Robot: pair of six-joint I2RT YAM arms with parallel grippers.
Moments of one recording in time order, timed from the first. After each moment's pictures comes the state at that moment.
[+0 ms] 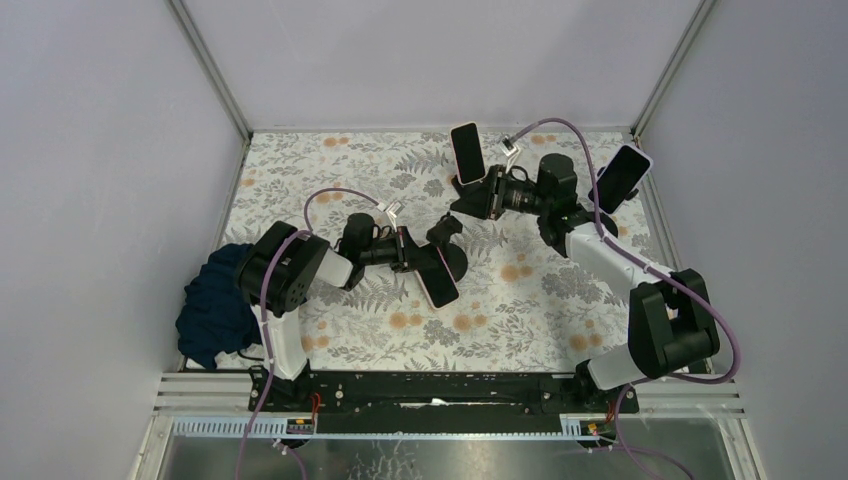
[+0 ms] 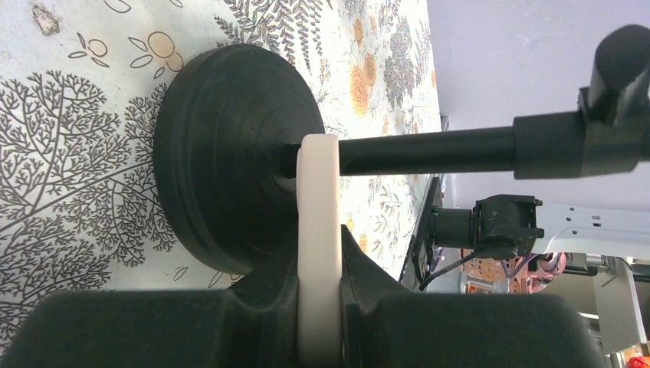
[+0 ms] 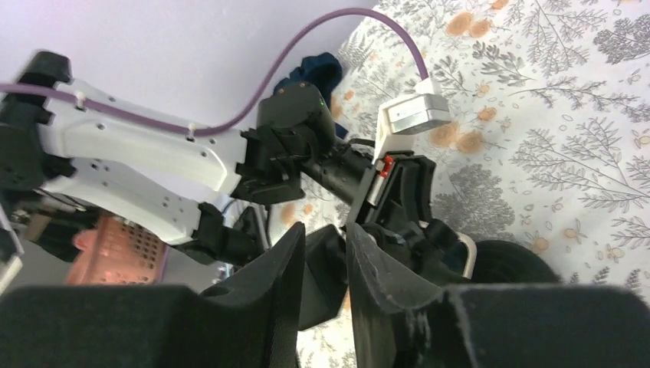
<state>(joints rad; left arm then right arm) -0.39 1.91 0.64 0.86 0.80 -0.87 0.34 1.48 0.93 0.41 -0.88 0.65</state>
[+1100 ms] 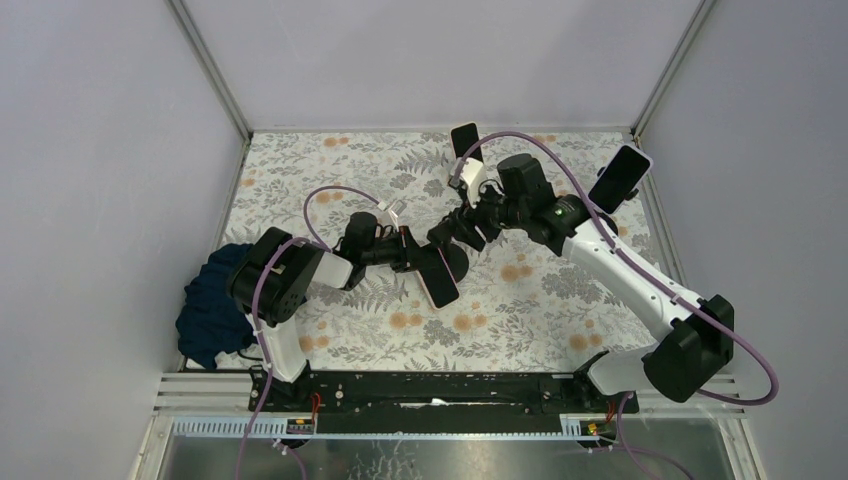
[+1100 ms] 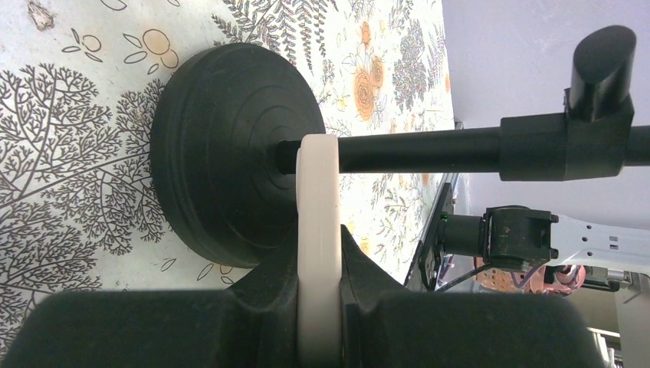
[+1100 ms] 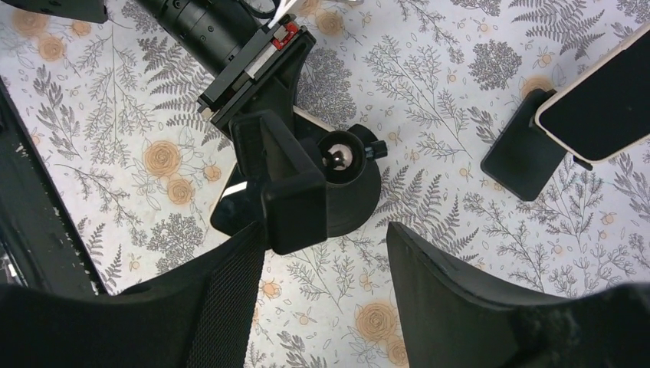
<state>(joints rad) -0.41 1.84 0.64 0.75 0.73 -0.84 0.60 1.37 1.25 -0.54 -0.36 -0.32</state>
